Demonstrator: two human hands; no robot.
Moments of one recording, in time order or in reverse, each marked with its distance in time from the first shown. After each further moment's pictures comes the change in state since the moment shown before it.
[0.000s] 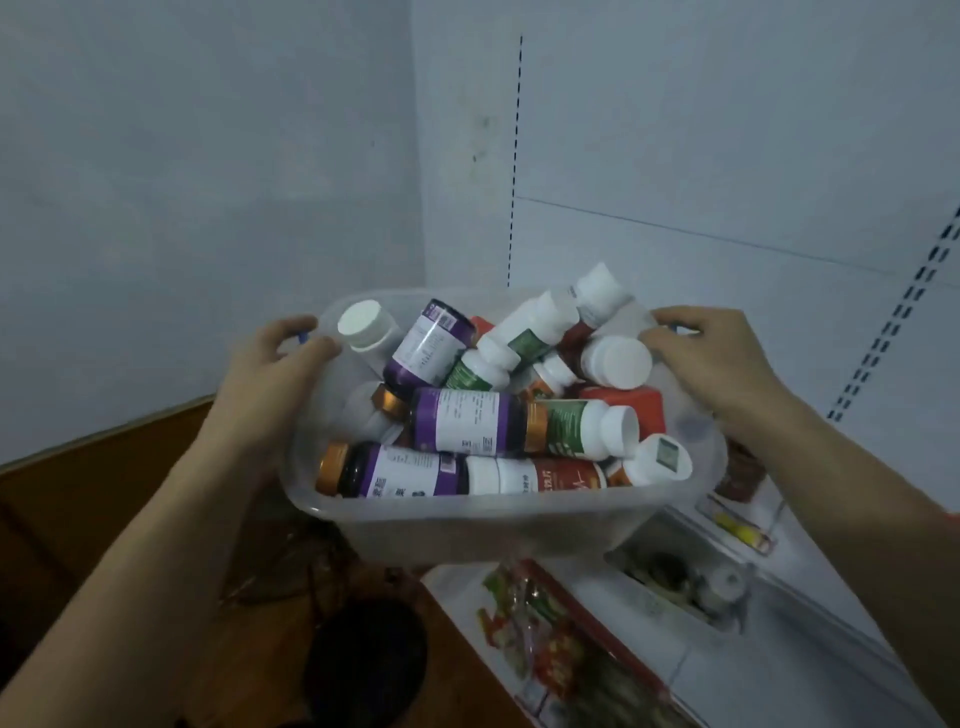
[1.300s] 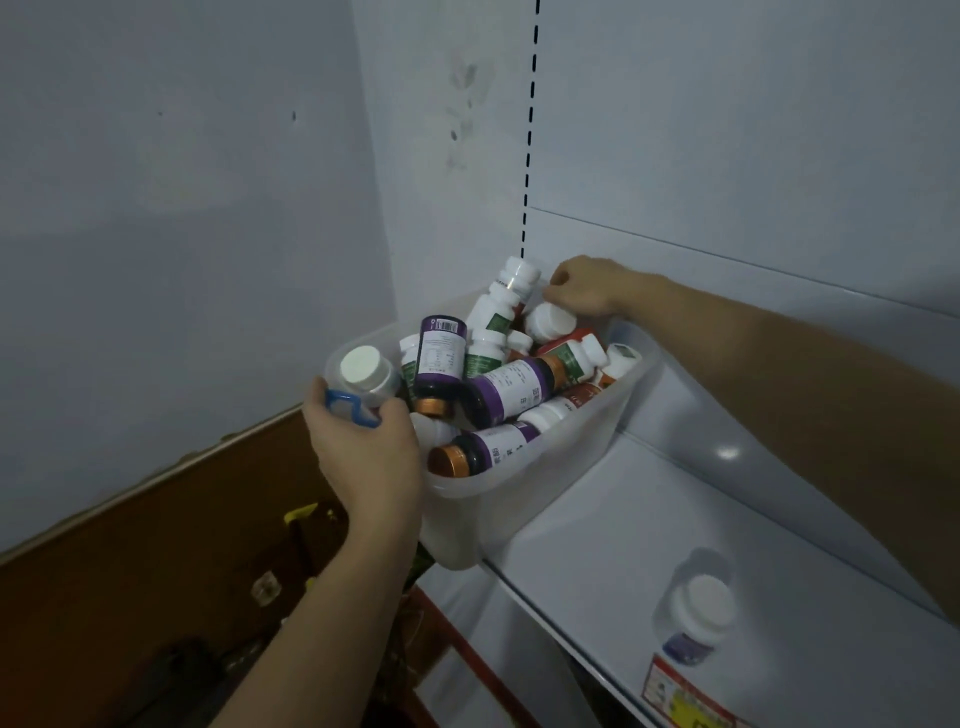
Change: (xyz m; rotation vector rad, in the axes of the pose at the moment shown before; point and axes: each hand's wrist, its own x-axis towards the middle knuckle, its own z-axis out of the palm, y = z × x) left_hand 0.320 -0.076 0.245 -0.262 0.341 -0.166; right_hand 0.477 0.047 0.236 -0.733 -0.494 -0.042
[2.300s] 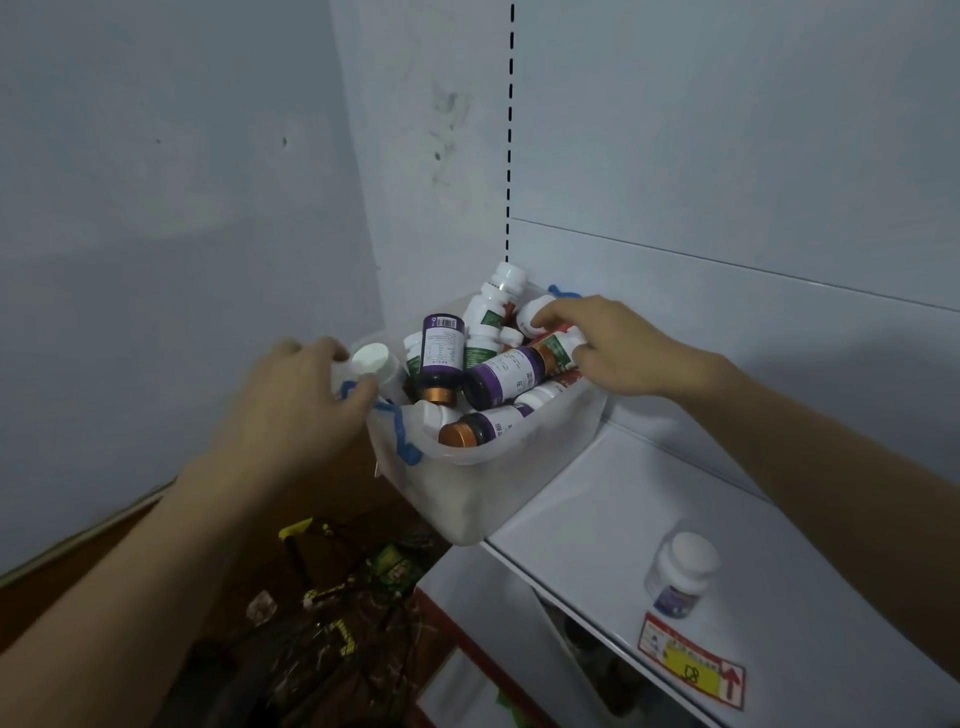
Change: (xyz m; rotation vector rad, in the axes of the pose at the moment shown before) left_hand 0.057 0.061 -0.070 1.148 -0.480 0.657; right_hand -0.129 0.002 0.021 0.051 0.161 -0.340
